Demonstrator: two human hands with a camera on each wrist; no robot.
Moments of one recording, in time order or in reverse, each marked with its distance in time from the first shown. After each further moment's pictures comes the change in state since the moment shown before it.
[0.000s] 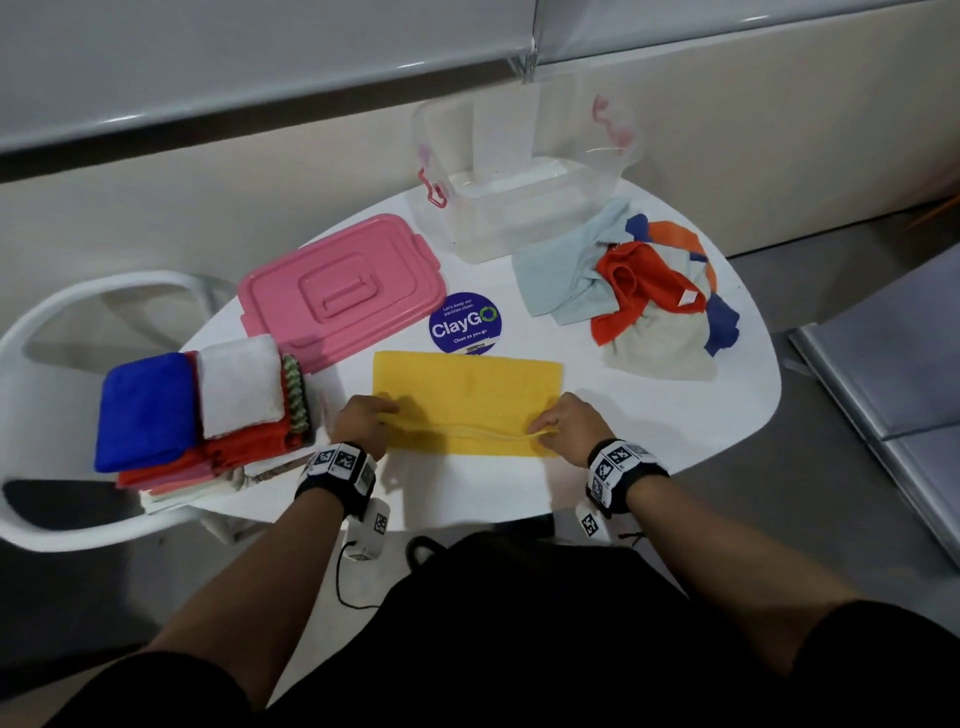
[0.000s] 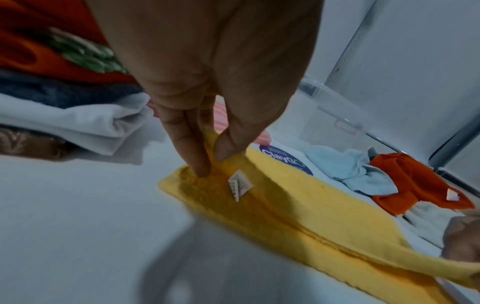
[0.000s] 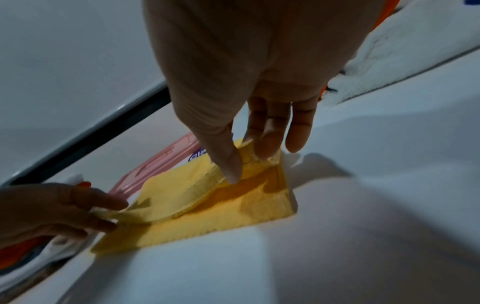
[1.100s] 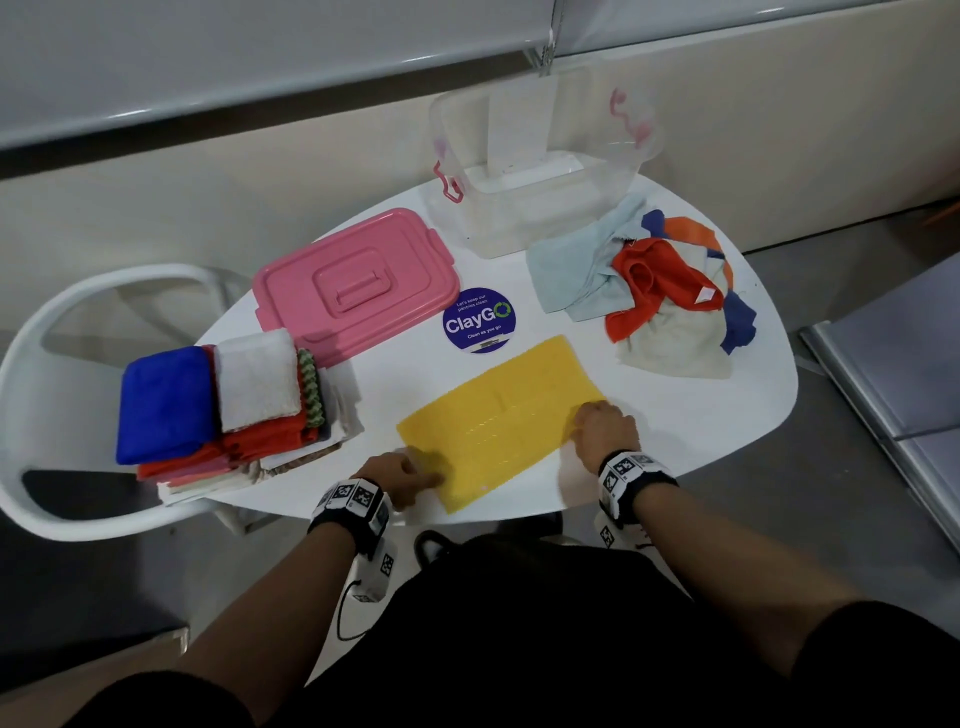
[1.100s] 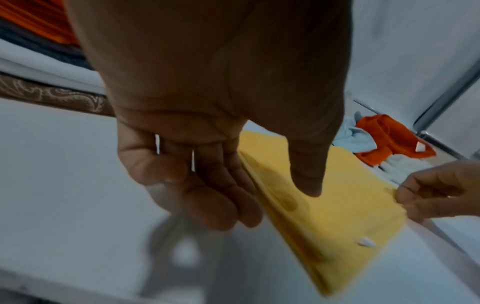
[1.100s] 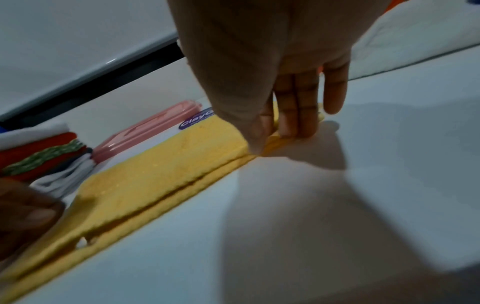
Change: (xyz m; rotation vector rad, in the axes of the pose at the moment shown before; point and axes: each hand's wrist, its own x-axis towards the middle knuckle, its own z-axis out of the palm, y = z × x) left_hand -0.030 -0.036 0.028 0.250 -0.450 -0.101; right_hand -0.008 0.003 0.011 -0.456 0.120 0.208
